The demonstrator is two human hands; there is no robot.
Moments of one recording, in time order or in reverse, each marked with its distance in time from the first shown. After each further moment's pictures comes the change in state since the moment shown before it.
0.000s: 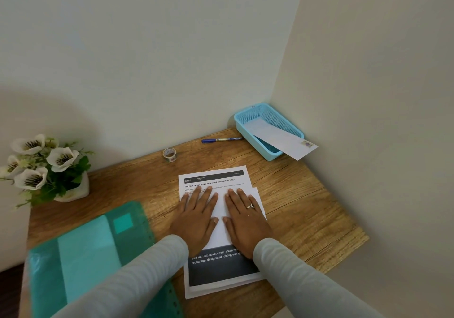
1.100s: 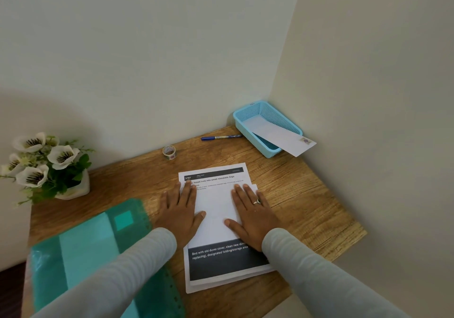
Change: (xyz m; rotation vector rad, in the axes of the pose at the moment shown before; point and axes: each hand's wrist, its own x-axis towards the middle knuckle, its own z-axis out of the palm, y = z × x) left_hand -0.004 -0.029 0.000 0.022 -0.057 -0.178; right_hand -0.006 0.021 -0.018 -0.061 -0.109 -0.054
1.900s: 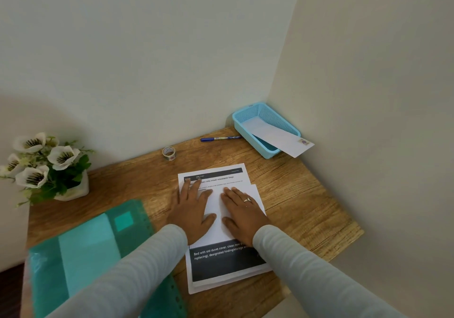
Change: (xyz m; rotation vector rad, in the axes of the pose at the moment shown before) left_hand 0.011 0.016 -0.007 -0.128 0.060 0.098; right_hand 0.012 -0.019 -0.008 0.170 0.017 -0.031
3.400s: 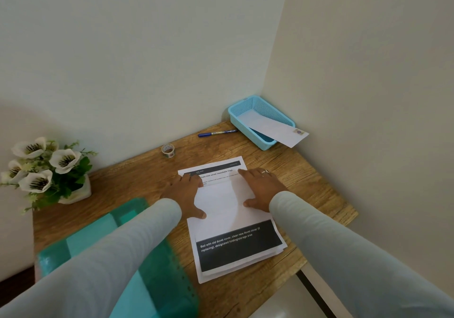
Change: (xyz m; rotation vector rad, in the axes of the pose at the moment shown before) left_hand 0.015 -0.021 -0.058 -0.035 -0.259 -0.034; right_hand 0.006 0.029 -0.057 -0.087 -0.124 0.231
